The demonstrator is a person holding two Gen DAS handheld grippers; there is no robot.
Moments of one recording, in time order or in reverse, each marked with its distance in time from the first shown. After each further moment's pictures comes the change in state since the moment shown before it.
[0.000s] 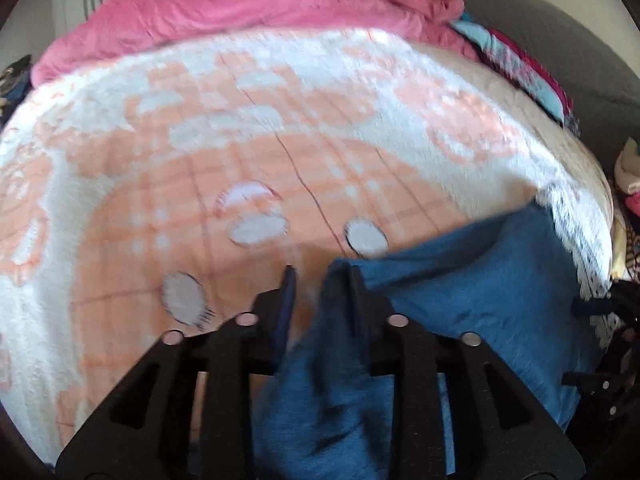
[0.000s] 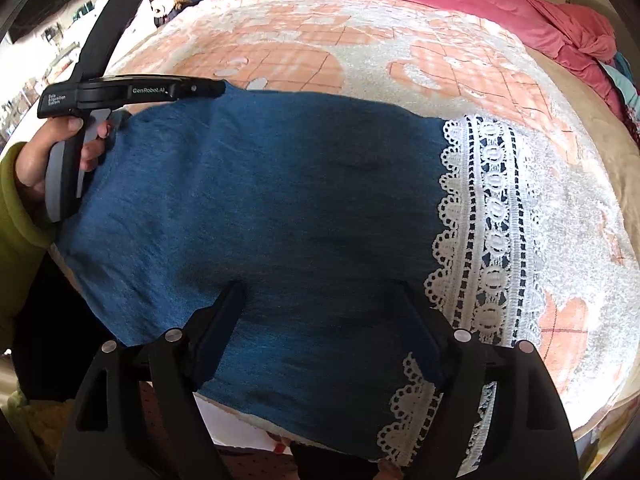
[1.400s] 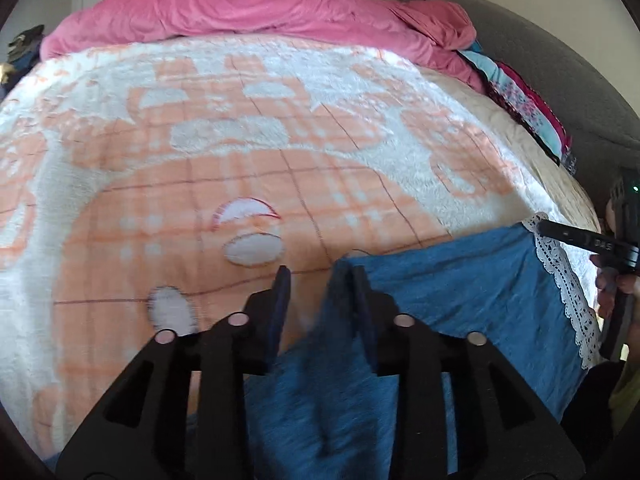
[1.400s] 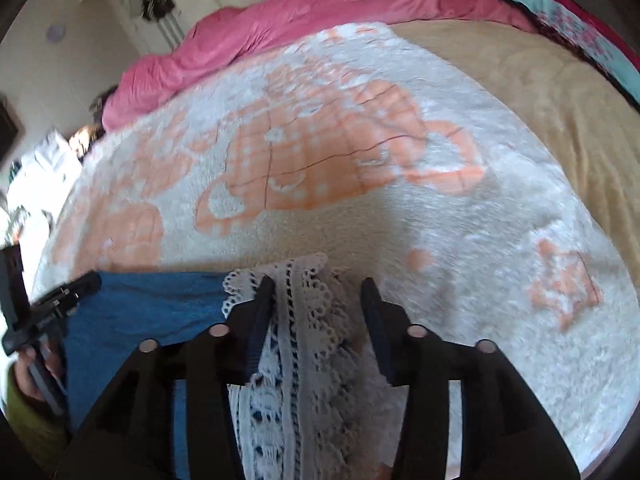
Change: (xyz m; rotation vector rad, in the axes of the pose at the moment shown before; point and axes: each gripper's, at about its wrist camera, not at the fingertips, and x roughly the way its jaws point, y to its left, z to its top) left arm 0.004 0.010 0.006 -0.107 -0.032 -0.040; right arm 0.001 -0.167 0.057 0.450 -0.196 -0.034
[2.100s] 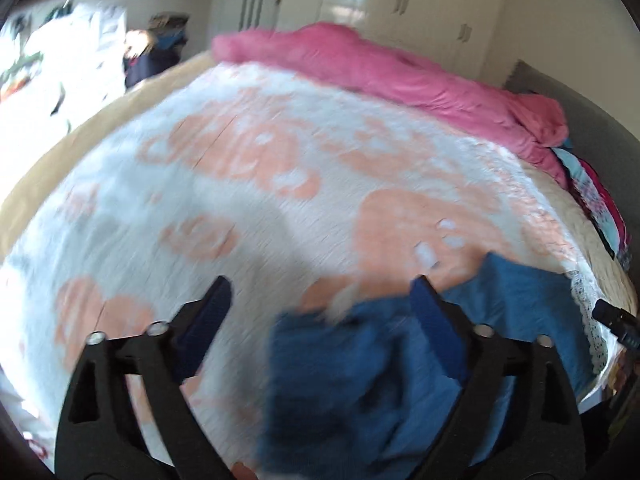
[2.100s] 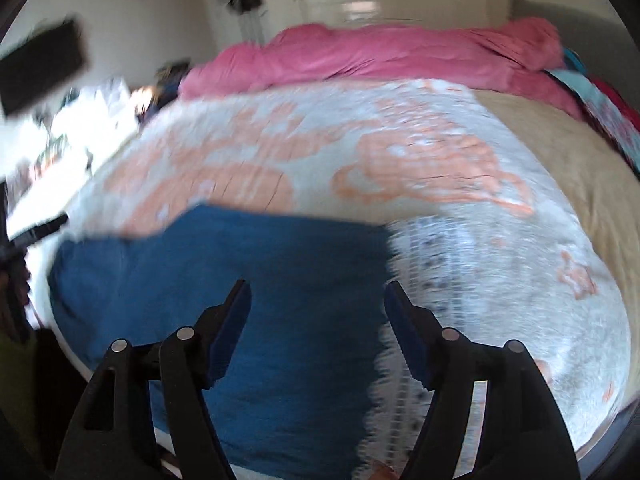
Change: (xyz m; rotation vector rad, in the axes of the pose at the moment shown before) left arm -0.173 0.111 -0.092 -0.315 -0.193 0.308; right arm -0.054 0.116 -0.075 -0.335 -0.090 0.051
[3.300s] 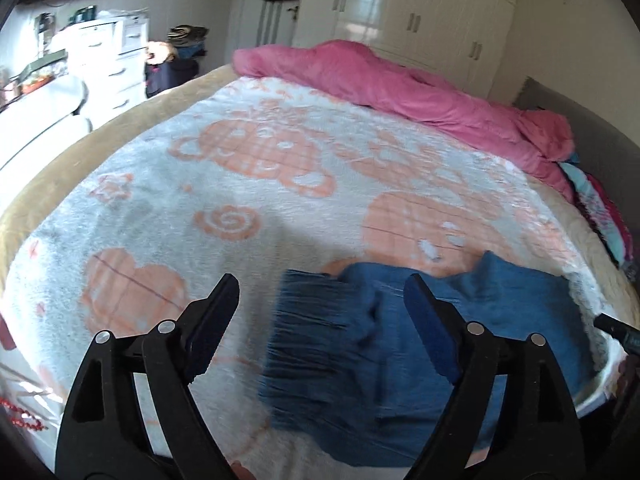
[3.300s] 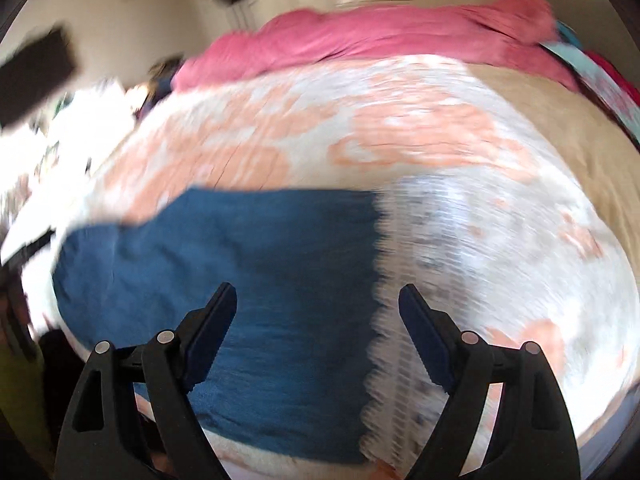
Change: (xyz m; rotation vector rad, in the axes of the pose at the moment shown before) left arm -0.039 -0.014 -0.021 0.009 -0.093 0.017; right arm -0.014 -0.018 -0.016 0.135 0.027 0.013
